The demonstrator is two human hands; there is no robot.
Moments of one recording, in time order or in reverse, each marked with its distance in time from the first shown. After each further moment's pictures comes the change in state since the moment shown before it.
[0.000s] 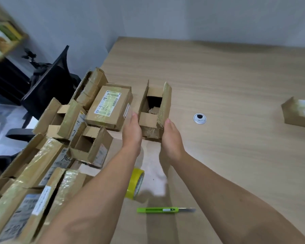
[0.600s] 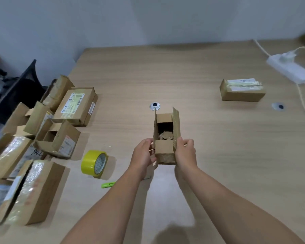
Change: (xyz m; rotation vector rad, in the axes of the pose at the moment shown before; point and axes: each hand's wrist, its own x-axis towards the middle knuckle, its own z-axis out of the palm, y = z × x) left_hand -0.192 -0.095 0.089 0.088 -0.345 -0.142; right_hand -0.101 0.090 -0.195 -0.105 0.375 0.194
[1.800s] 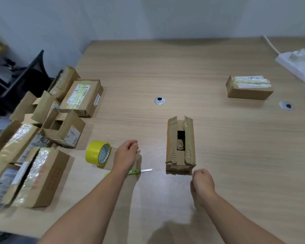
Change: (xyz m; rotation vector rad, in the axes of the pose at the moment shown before) left_hand 0.012 -0.030 -0.069 0.387 0.231 0.209; right_hand -0.011 0.109 -0.038 0.018 0.023 0.306
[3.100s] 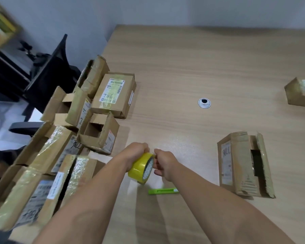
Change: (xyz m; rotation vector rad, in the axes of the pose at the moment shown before) left_hand 0.127 -0.013 -0.135 0.041 -0.350 -0.472; right_hand -0.053 -0.104 0.287 -0.053 -0.510 0.161
